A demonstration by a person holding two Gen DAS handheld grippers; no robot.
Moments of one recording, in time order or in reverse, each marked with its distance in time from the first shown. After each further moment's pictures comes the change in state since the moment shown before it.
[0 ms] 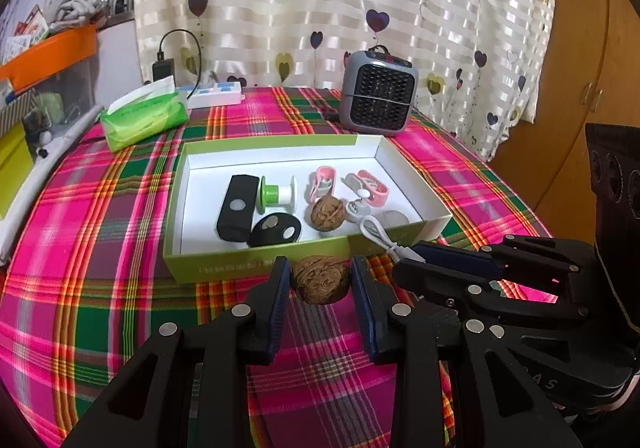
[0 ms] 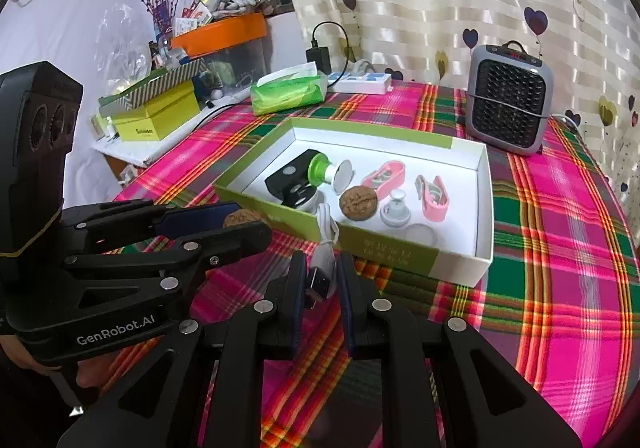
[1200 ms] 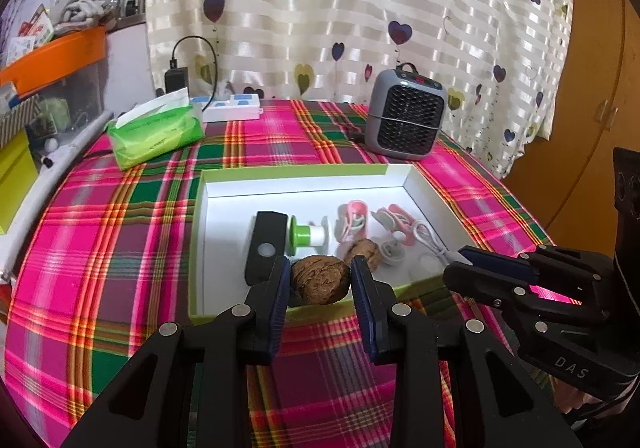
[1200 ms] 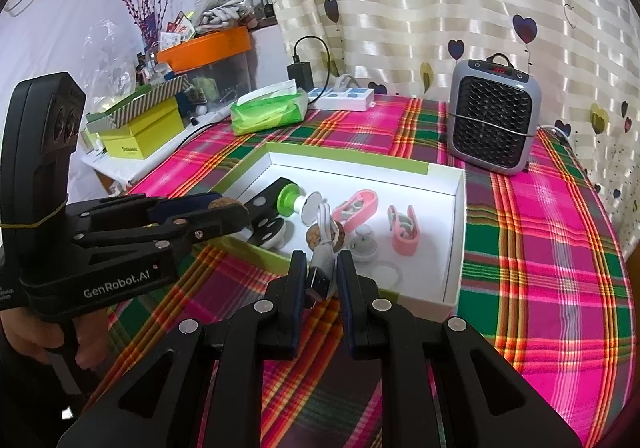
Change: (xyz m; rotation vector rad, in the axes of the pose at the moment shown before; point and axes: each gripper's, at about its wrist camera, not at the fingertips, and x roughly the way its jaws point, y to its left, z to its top) left arm 0.016 0.022 0.029 -0.036 -0.022 0.040; right arm 0.003 -0.022 0.021 0.013 -0.026 -0.025
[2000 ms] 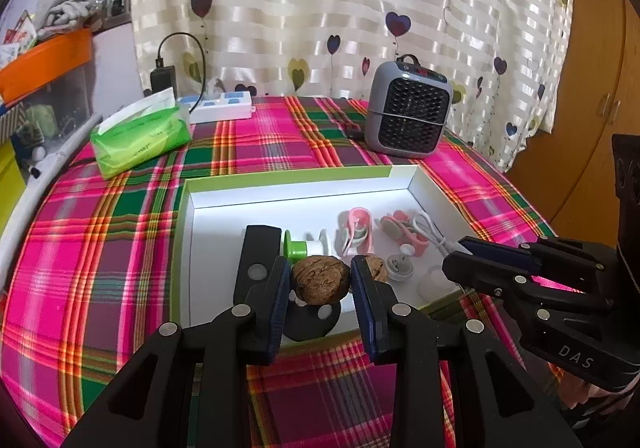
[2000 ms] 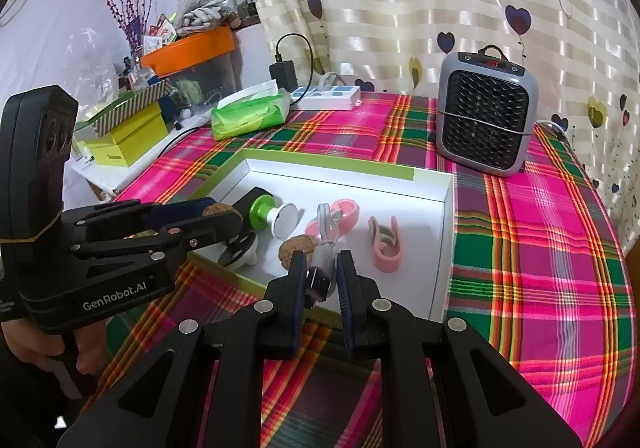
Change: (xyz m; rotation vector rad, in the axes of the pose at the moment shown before) left arm 0.027 -0.004 0.012 0.026 0.022 -0.005; right arm 0.016 -0.019 0.012 0.027 0.012 -0.015
